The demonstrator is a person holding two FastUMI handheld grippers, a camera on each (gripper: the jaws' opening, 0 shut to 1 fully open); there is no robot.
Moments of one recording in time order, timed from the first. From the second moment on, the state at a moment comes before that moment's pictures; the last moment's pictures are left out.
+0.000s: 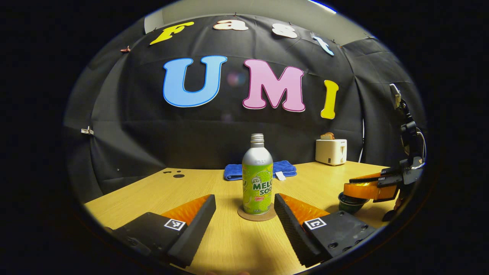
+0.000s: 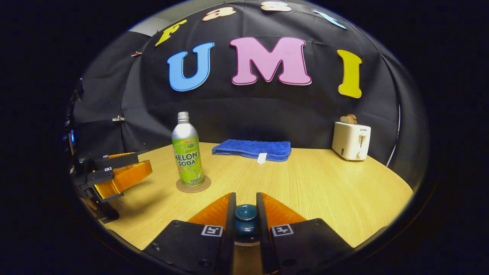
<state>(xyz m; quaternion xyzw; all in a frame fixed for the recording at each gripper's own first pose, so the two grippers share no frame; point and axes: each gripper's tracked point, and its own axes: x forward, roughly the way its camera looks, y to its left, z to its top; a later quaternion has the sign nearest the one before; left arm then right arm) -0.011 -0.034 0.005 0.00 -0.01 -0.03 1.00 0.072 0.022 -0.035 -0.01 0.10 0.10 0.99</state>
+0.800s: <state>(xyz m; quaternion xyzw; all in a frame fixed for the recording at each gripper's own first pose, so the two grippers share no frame) -0.030 -0.049 0.005 0.00 -0.01 0.01 1.00 0.042 -0.019 0.001 0.00 -0.01 0.05 1.00</state>
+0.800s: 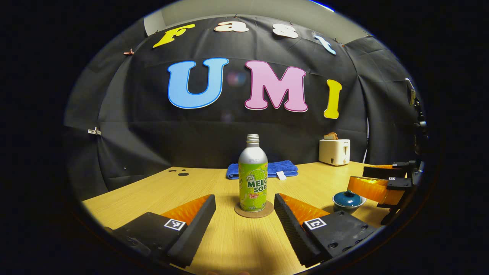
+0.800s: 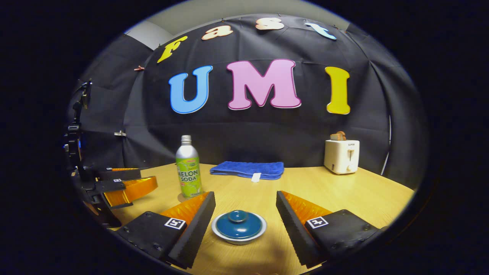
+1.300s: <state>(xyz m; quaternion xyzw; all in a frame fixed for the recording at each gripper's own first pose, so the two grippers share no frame) -0.035 -0.057 0.003 0.00 -0.01 0.03 1.00 0.026 -0.059 0.002 0.00 -0.01 0.00 1.00</state>
